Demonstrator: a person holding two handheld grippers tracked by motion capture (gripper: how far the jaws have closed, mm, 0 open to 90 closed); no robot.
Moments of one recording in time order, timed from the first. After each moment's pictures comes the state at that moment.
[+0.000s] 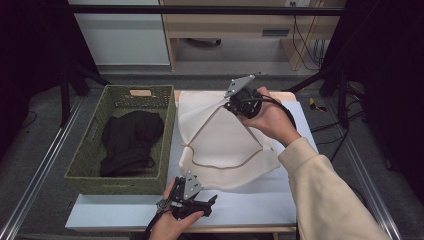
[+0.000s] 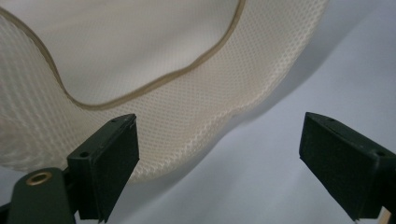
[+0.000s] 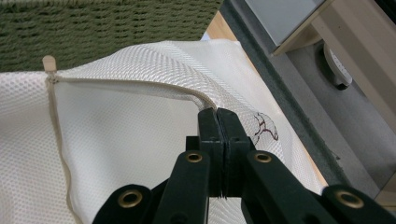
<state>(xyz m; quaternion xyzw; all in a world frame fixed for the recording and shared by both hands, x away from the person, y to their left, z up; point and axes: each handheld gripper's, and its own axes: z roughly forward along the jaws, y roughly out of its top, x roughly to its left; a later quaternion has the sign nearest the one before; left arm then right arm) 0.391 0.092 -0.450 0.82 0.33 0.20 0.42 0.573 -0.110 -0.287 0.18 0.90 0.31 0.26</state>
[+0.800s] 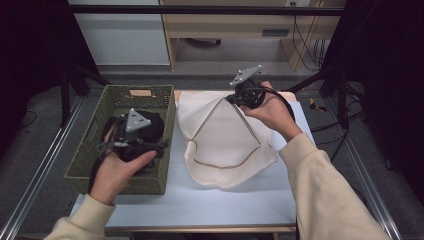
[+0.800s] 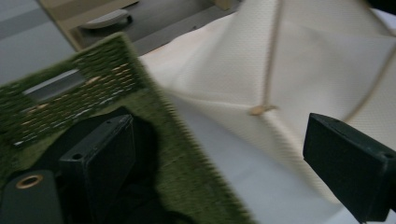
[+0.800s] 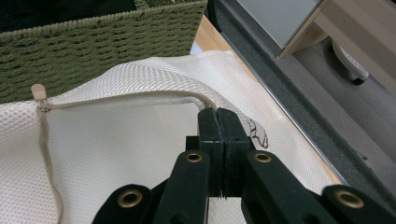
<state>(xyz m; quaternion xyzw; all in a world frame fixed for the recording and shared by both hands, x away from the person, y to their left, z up) 0.466 0.206 -0.302 0.79 0.40 0.28 0.36 0.608 -0.125 -0.292 0.22 0.88 0.36 0.23</state>
